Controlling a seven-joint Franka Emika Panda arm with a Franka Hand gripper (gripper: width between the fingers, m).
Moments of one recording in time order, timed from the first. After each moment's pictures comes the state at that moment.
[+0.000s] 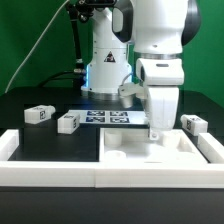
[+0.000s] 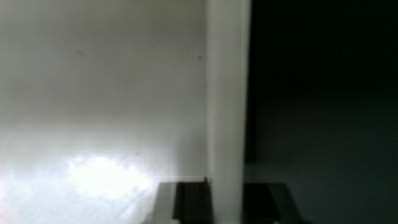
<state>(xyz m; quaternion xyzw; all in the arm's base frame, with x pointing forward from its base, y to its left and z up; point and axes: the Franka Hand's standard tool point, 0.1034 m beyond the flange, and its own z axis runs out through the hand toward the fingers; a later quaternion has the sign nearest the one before) 0.490 0.068 0.011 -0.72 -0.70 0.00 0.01</state>
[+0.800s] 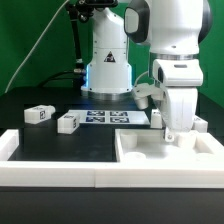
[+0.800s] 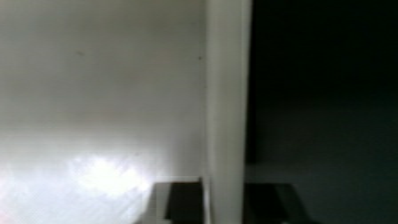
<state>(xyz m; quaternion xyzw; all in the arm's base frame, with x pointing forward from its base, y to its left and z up) 0.491 0.090 0.011 -0.71 -0.70 0.00 0.01</state>
